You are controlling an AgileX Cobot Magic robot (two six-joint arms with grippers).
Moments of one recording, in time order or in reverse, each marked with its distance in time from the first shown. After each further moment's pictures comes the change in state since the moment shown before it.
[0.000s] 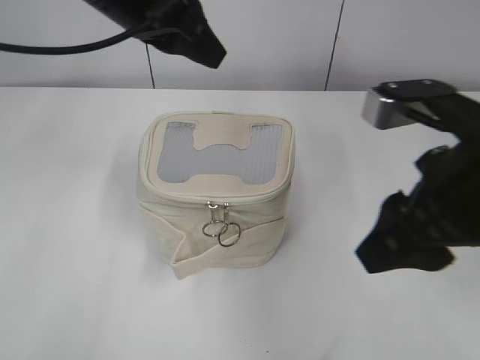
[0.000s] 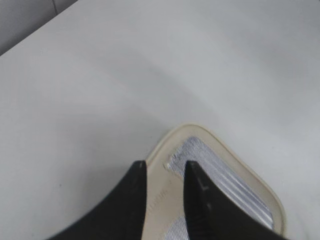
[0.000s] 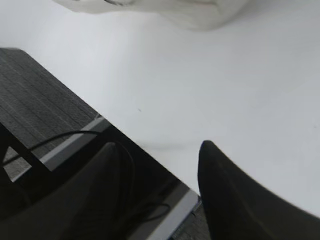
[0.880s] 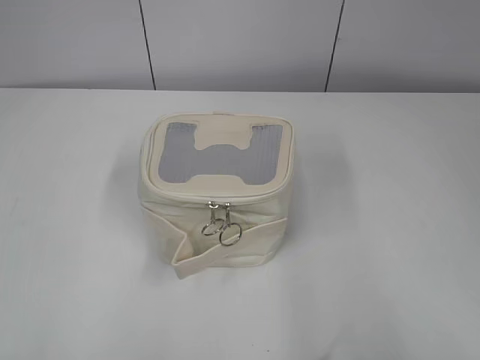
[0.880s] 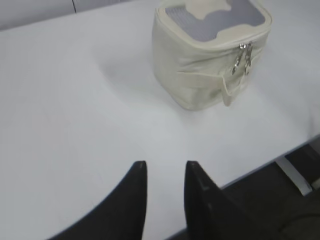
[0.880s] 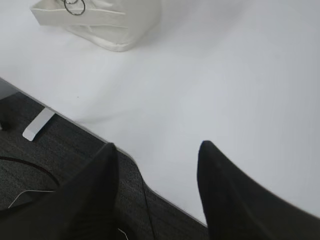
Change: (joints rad) left arm 0.000 -1.749 0.970 0.570 0.292 -0.687; right arm -0.010 -1.183 0.313 -0.338 0.243 0.211
